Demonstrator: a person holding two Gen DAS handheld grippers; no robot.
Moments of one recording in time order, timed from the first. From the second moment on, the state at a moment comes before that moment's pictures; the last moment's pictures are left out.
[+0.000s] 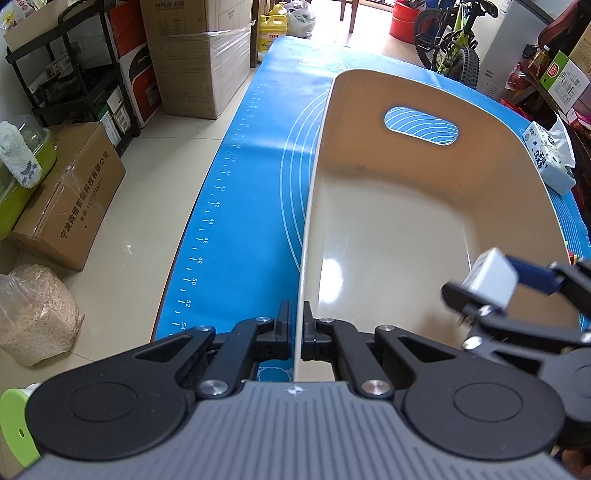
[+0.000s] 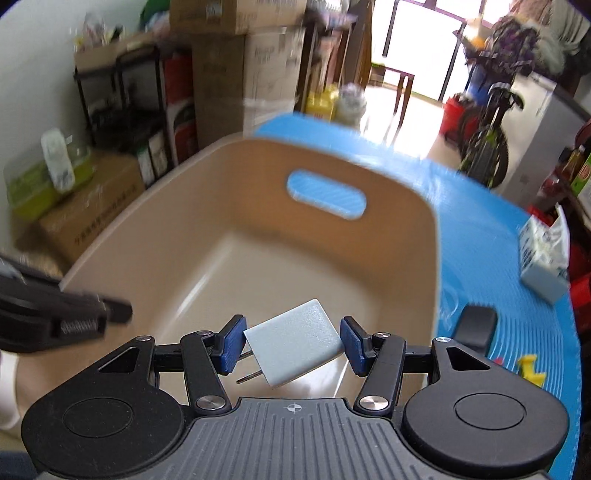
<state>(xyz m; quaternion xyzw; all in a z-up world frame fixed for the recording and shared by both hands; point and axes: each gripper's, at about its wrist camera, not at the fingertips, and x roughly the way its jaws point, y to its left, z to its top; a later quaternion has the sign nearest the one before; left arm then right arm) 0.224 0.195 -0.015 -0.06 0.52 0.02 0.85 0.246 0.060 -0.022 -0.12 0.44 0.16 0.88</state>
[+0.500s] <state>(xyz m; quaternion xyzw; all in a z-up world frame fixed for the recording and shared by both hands) 0.223 0.196 -0.014 -0.06 0.52 0.02 0.85 0.242 0.059 -0.010 -0.11 0.46 0.17 0.87</state>
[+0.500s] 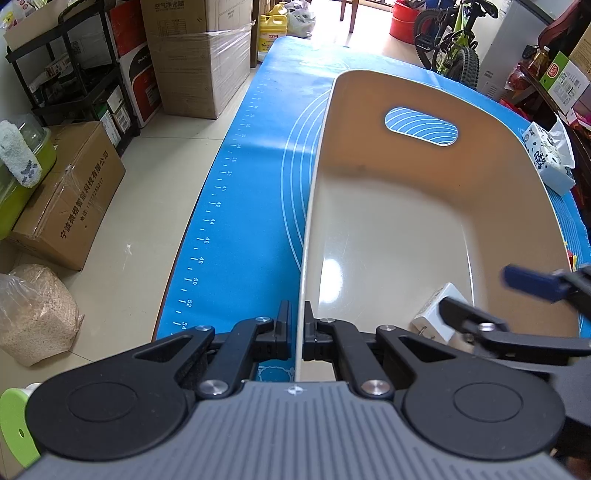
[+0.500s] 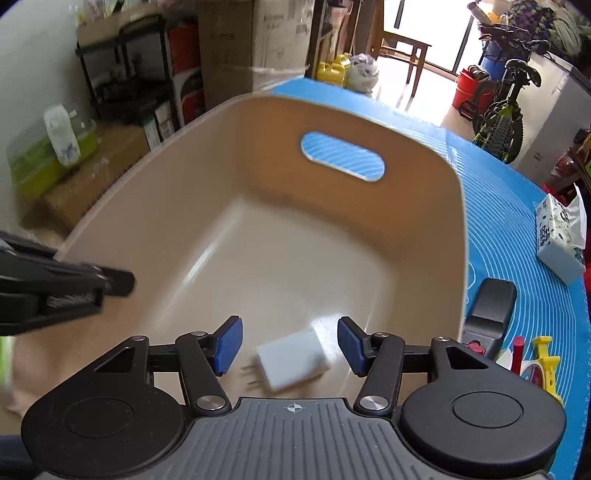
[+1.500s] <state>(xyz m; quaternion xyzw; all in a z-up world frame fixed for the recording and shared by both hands) 0.223 0.196 -0.015 -0.06 0.52 0.02 0.85 0.207 -0.137 -0.034 0.00 0.45 0.00 0.89</state>
